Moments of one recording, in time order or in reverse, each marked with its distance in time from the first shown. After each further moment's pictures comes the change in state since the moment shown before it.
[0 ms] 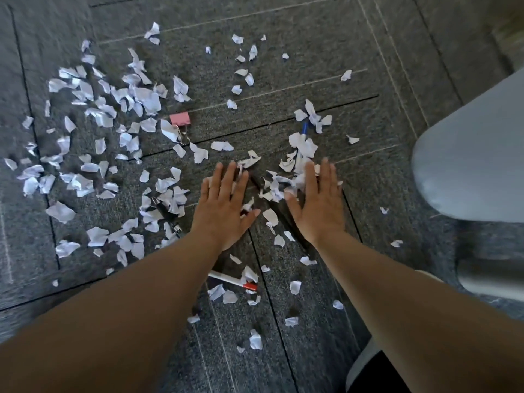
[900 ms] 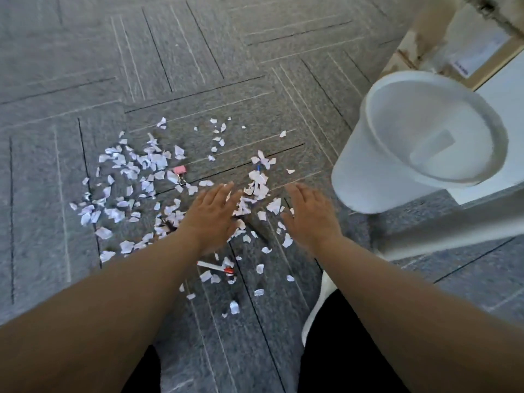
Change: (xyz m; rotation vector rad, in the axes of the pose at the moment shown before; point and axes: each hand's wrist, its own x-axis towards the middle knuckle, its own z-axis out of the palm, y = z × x) left_hand -0.104 0.065 -0.152 0.133 -0.011 0.197; right_hand -0.137 0.014 -0.165 -0.009 0.059 -0.127
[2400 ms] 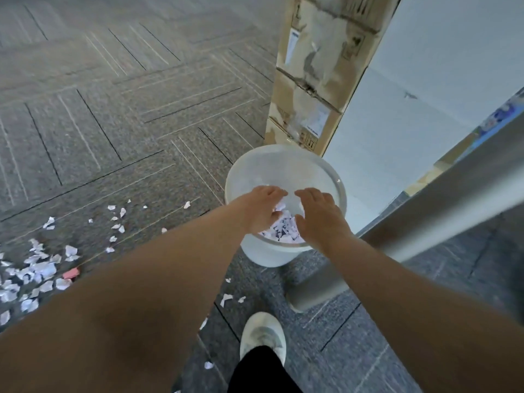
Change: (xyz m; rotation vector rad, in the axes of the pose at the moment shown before) left_hand 0.189 0.244 -0.167 -0.102 0.021 0.465; right_hand -0.001 0.205 -0.156 0.032 0.264 0.265
